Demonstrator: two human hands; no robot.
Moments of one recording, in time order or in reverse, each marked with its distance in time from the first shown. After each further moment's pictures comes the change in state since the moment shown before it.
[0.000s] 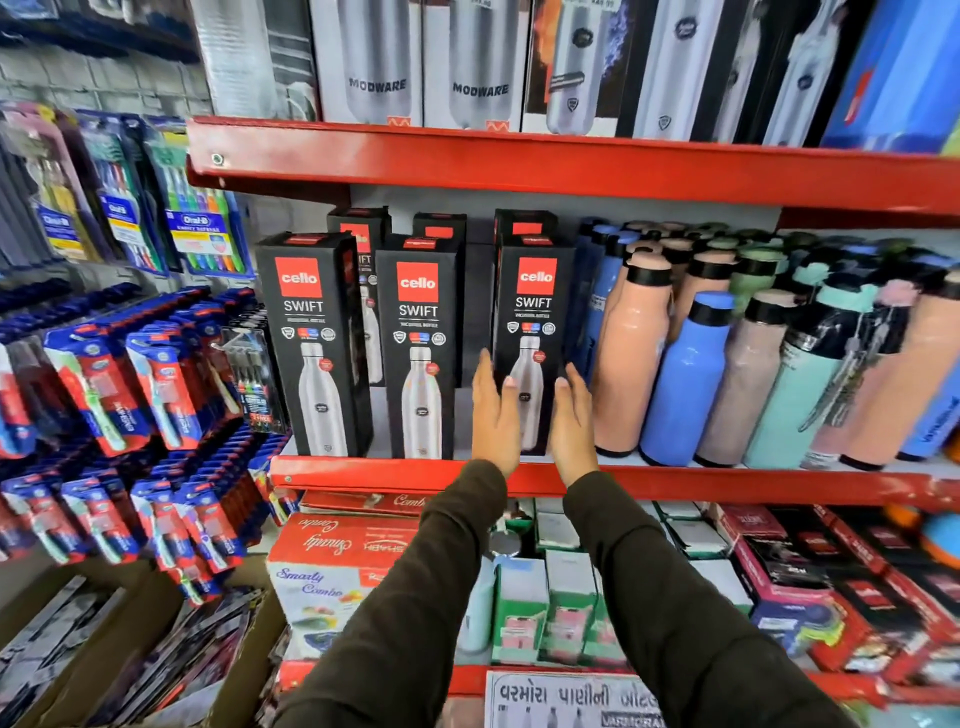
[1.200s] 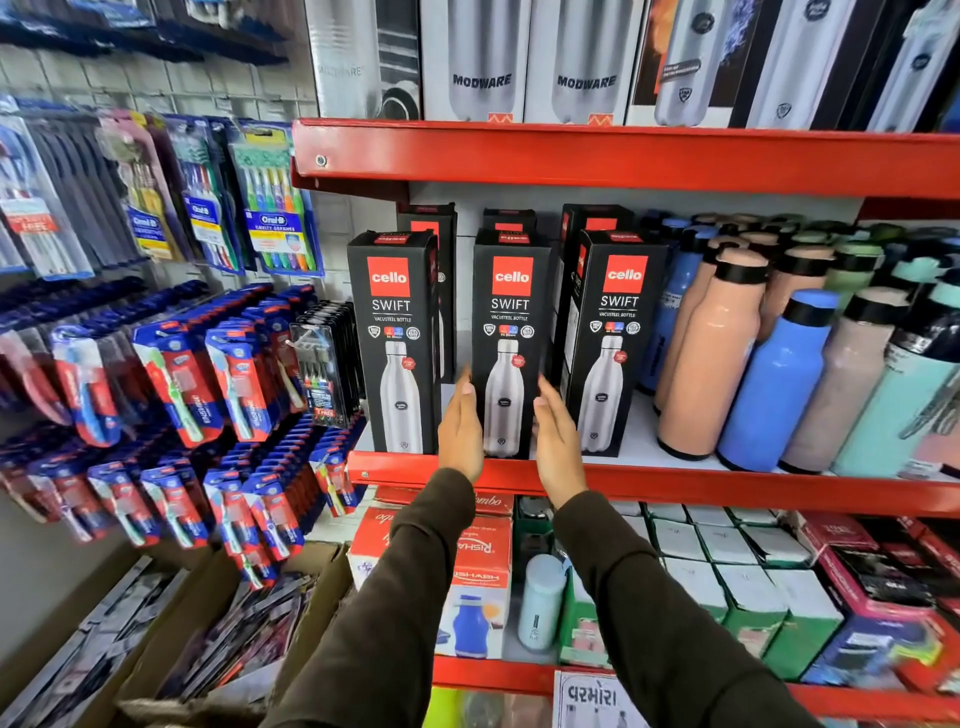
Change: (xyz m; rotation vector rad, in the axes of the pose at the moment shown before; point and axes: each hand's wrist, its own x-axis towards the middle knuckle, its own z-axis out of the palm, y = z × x) left_hand 0.004 -0.013 -0.133 -0.009 0.090 -0.169; right_hand -0.053 -0.001 0.102 0.058 -0.215 0.018
